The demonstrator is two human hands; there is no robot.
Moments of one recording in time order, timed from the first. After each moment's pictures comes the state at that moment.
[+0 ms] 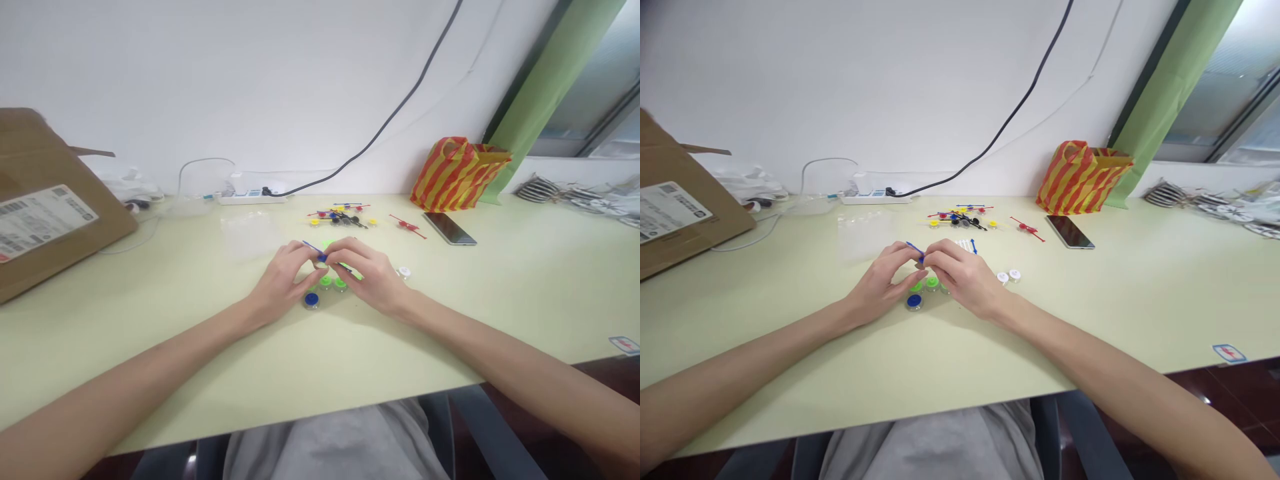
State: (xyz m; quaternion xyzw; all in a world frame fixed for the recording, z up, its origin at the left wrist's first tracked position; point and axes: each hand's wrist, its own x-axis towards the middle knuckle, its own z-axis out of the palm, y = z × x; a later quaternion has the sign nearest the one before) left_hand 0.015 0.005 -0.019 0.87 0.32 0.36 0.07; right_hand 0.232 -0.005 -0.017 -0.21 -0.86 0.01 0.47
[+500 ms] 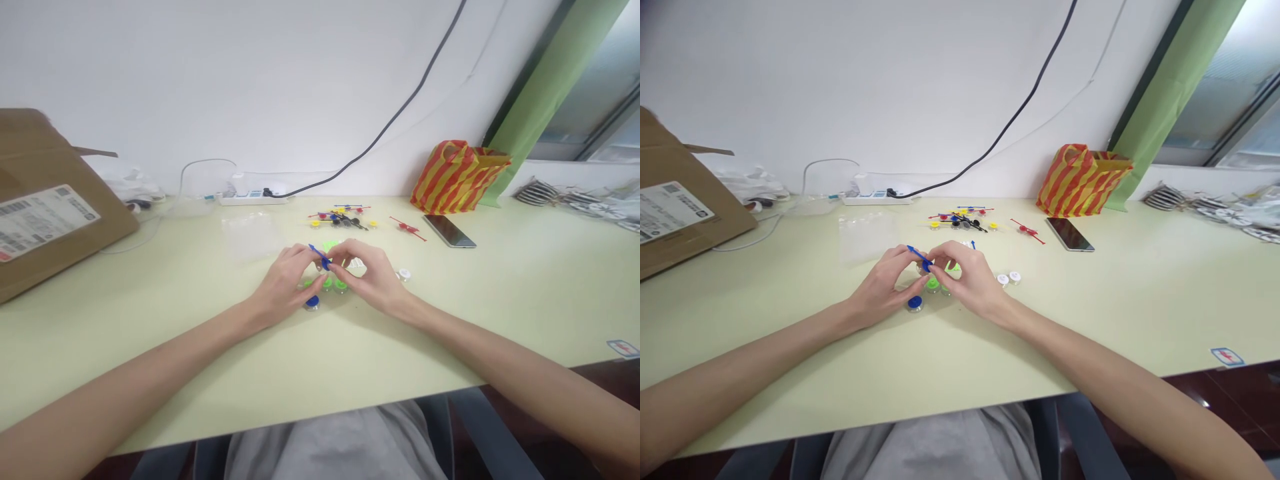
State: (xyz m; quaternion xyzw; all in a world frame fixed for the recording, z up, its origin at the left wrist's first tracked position) left_hand 0.016 0.004 -0.022 0.88 0.30 0.36 0.03; right_hand 0.230 -0.012 -0.010 -0.30 -0.80 0.19 0.48
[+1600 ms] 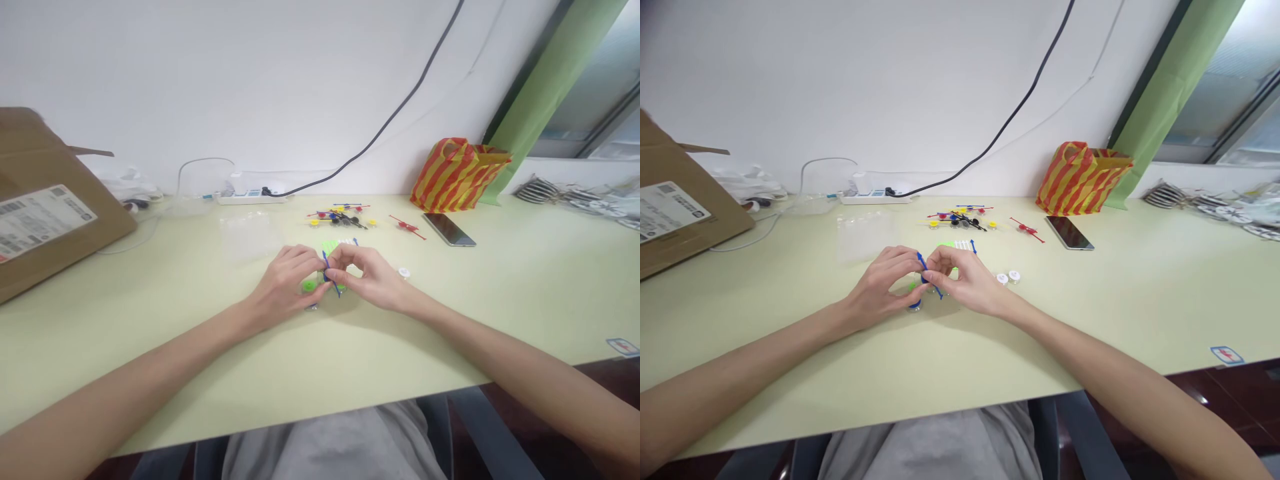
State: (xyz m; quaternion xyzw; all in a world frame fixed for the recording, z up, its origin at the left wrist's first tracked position) left_hand 0.019 0.001 -0.014 0.90 0.25 0.36 -0.03; right_hand 0.231 -0.018 0.009 -0.31 -0.78 0.37 0.39
